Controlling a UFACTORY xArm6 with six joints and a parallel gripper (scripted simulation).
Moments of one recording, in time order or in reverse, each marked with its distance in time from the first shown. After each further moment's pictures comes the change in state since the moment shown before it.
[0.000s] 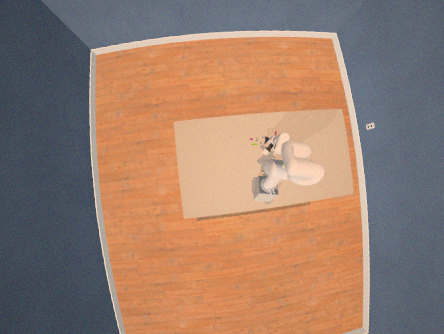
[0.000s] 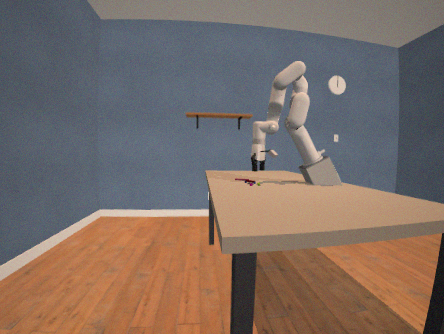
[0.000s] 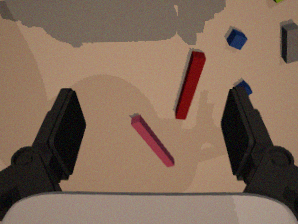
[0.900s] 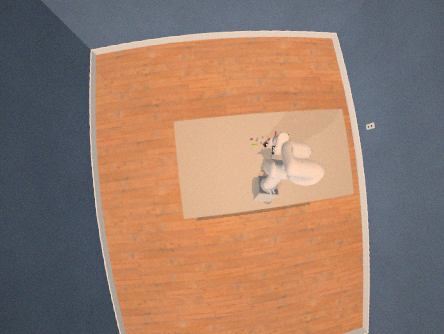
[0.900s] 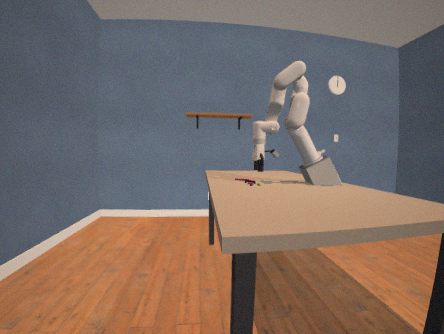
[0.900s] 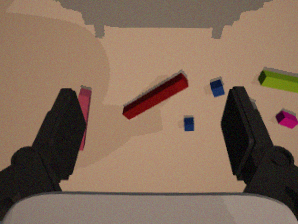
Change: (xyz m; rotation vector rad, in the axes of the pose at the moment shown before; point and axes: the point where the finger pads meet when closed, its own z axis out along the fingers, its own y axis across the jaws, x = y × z) arm 0.000 0.000 -0.001 0.031 -0.009 -0.755
